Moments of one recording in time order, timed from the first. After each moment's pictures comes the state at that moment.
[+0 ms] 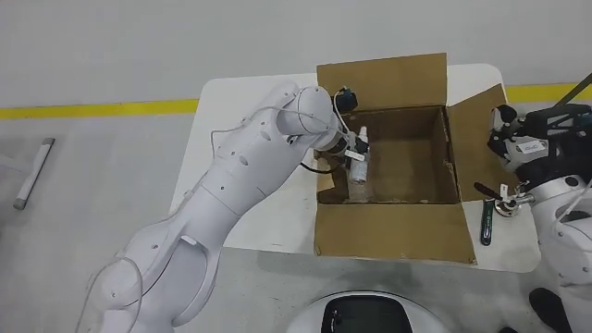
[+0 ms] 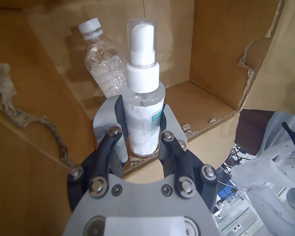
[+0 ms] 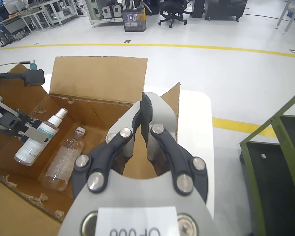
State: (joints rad) left arm 0.09 -1.51 -0.41 -0.90 0.09 0.33 -1.23; right arm -1.50 -1.18 1.73 -2.11 -1.07 -0.04 0.36
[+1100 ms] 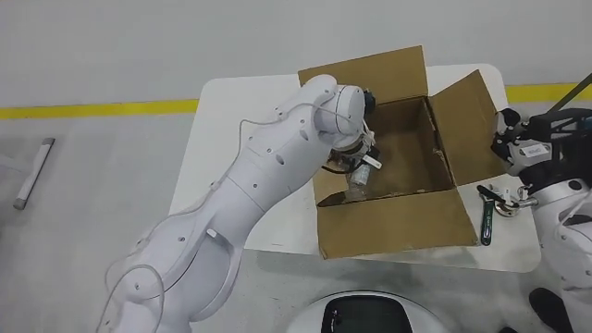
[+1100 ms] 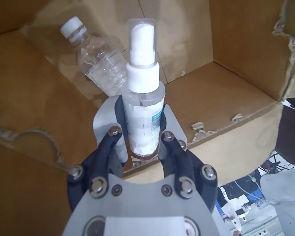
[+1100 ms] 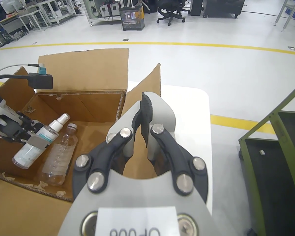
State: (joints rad) left arm 0.03 -1.63 -0.35 -0.82 0.25 0.32 -1.33; right arm -1.52 -1.18 1.75 -2.11 -1.06 -0.04 0.35
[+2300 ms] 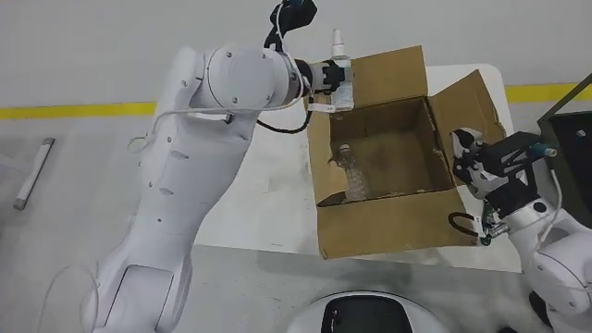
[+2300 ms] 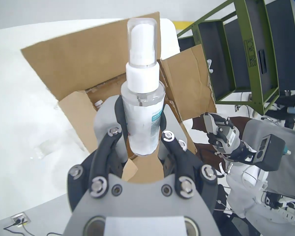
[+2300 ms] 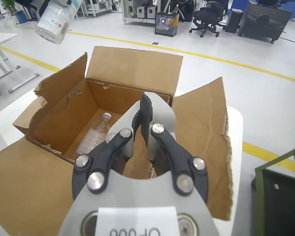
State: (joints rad) left arm 0.22 -1.37 -0.96 -1.49 0.51 0.46 -1.25; right arm -1.59 -1.18 1.64 -2.21 -1.16 -0.17 0.33
